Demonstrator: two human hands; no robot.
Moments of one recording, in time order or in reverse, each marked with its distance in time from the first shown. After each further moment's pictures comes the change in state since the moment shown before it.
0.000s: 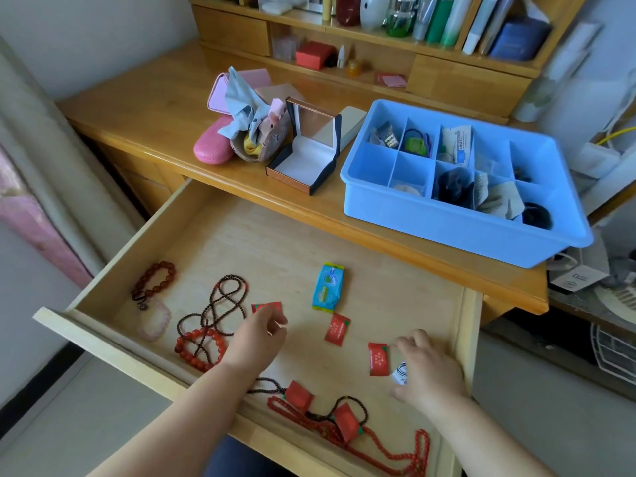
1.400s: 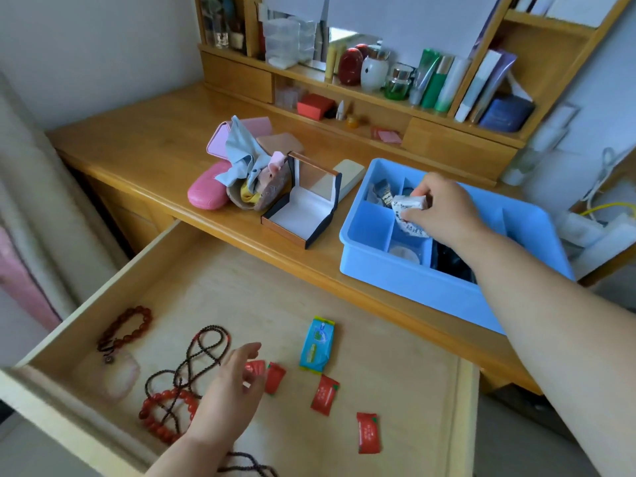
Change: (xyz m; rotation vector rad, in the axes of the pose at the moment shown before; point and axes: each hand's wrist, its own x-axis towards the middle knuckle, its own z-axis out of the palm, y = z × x) left_hand 0.013 -0.007 -0.001 -0.131 0.206 0.133; right_hand 0.145 -0.017 -0.259 0.525 0.552 -0.116
